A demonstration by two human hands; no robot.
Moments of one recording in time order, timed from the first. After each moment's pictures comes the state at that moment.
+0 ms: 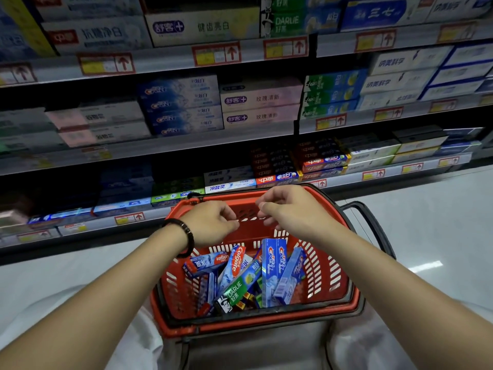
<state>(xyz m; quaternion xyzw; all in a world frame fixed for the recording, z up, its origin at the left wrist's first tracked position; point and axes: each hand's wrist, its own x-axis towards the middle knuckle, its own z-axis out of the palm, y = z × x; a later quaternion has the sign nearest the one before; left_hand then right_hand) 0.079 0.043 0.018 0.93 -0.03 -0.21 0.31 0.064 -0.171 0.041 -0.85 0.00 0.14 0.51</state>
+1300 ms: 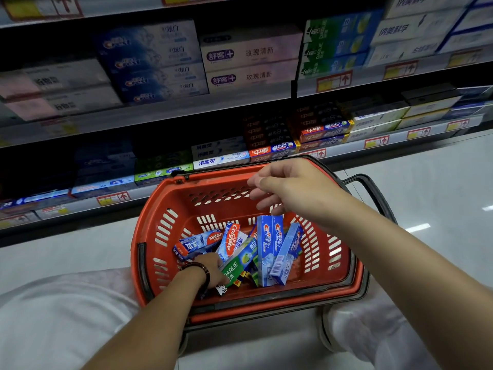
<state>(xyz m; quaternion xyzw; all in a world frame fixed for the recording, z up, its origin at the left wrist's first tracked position) 0.046 0.048 -0.192 0.88 0.05 -0.44 0.14 0.071 -0.181 0.042 -0.80 0.02 0.21 0.57</state>
